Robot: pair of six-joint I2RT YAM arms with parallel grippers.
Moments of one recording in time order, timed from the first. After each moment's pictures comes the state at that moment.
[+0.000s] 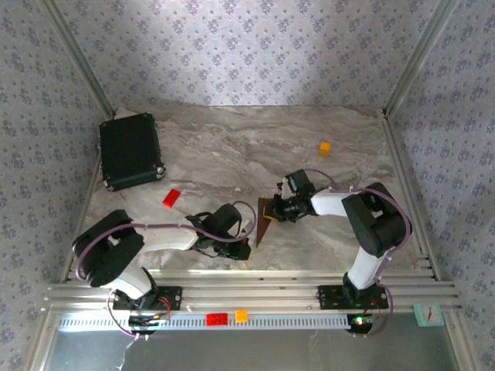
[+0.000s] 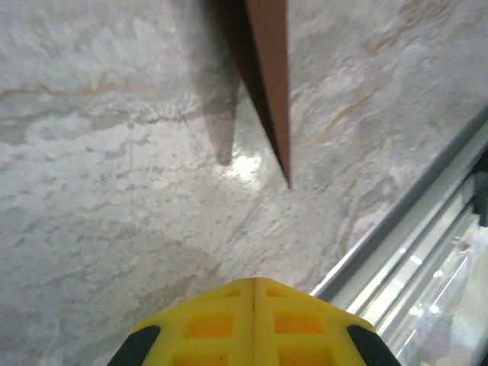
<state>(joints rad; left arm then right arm) -0.95 1.50 0.62 -0.14 0.46 -0.71 0.49 1.74 0.76 -0.04 -0.58 0.74</state>
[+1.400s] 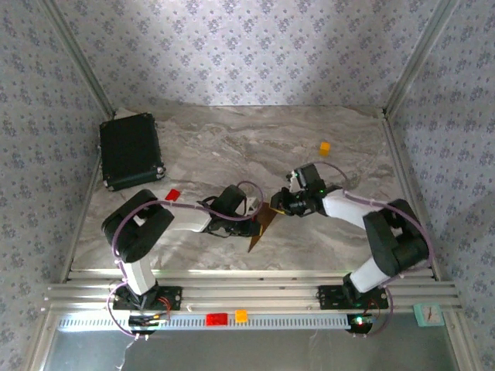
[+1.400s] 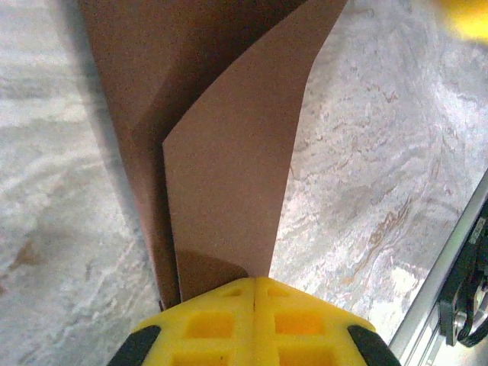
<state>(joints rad) -0.84 1.77 0.77 0.07 0.50 -0.69 0.45 1.51 0.74 -0.14 -0.50 0.74</state>
